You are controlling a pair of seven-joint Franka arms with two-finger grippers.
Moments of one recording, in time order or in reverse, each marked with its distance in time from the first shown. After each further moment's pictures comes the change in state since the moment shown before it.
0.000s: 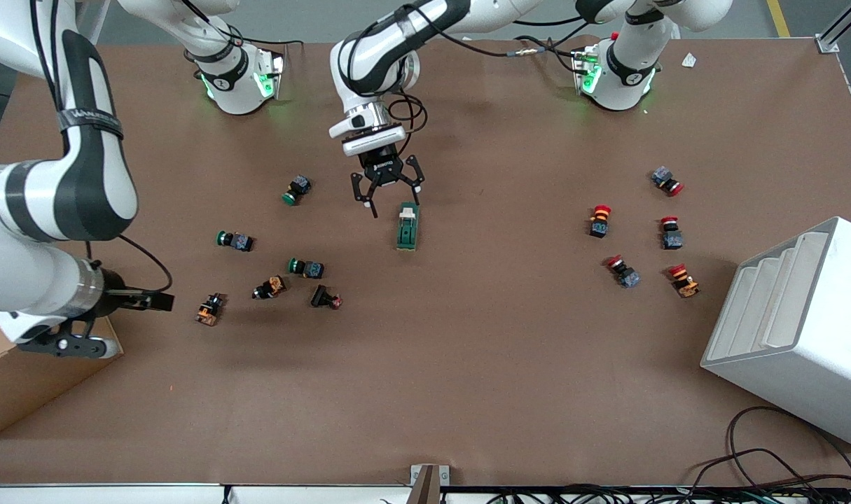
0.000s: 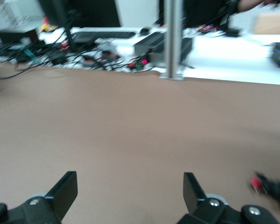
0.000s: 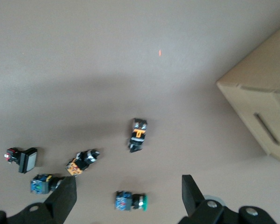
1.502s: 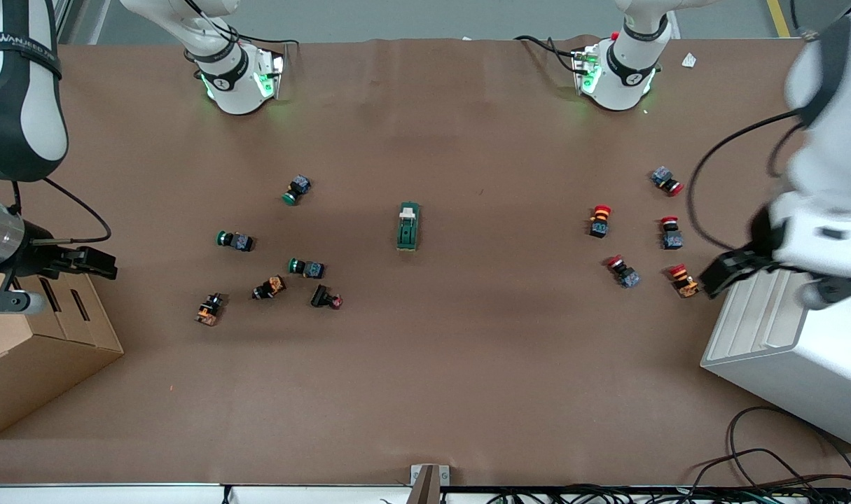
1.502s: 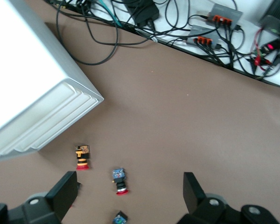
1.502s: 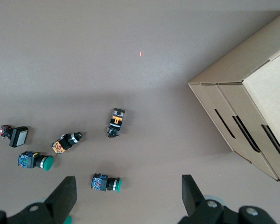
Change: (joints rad) left arm 1.055 -0.479 0.021 0.128 -1.113 0.018 1.510; right arm -0.068 -0.194 0.004 -0.143 -0.001 -0.001 -0.117
